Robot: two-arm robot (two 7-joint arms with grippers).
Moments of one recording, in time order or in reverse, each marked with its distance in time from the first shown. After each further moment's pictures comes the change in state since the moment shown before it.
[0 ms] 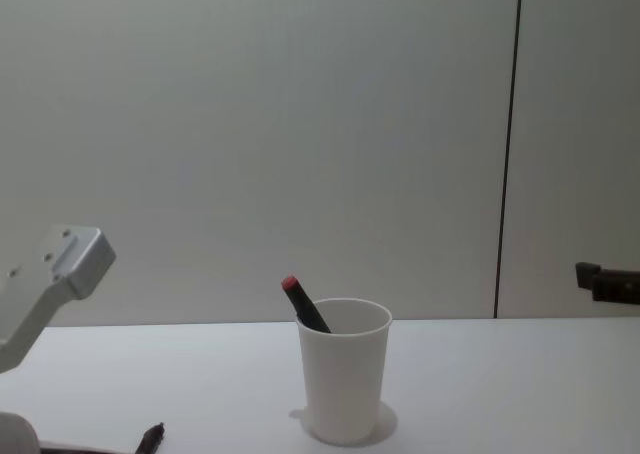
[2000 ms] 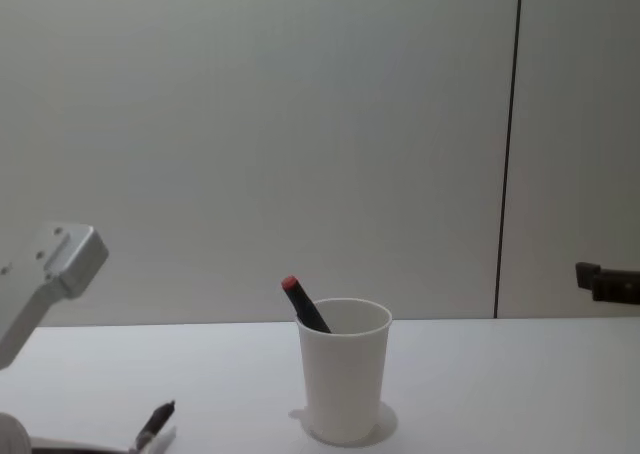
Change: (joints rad) left arm 0.028 -0.005 -0.017 -0.030 0.026 -0.011 0.015; right arm 0.000 0.000 0.000 0.000 0.000 0.000 0.000
